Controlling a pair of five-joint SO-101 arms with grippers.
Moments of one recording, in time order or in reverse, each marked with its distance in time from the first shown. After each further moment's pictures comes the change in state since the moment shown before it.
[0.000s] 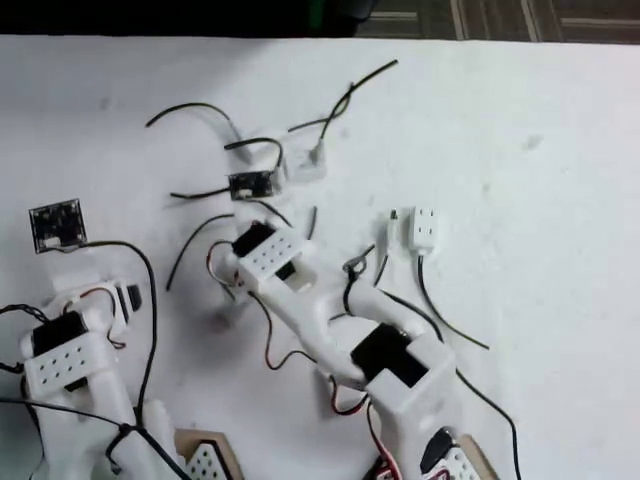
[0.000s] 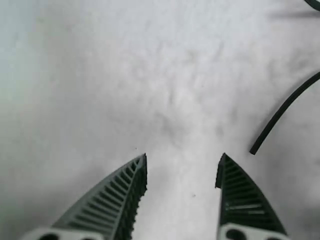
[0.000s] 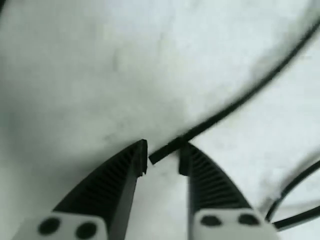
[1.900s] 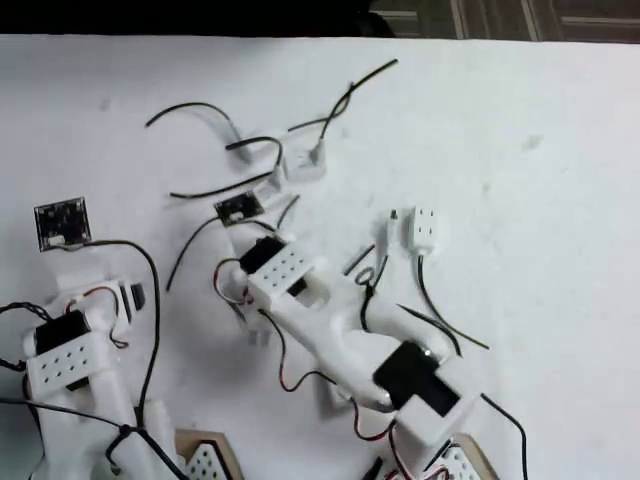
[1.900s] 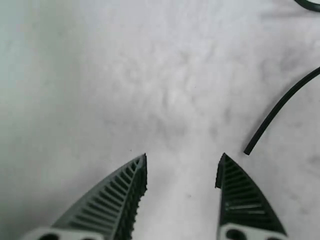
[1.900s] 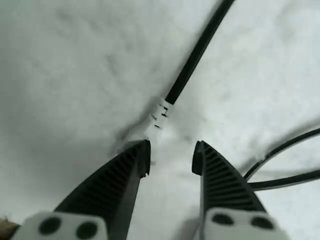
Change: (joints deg) left arm 1.2 0.0 0.0 -0.2 0.0; right arm -1.0 -14.1 10.8 4.7 13.6
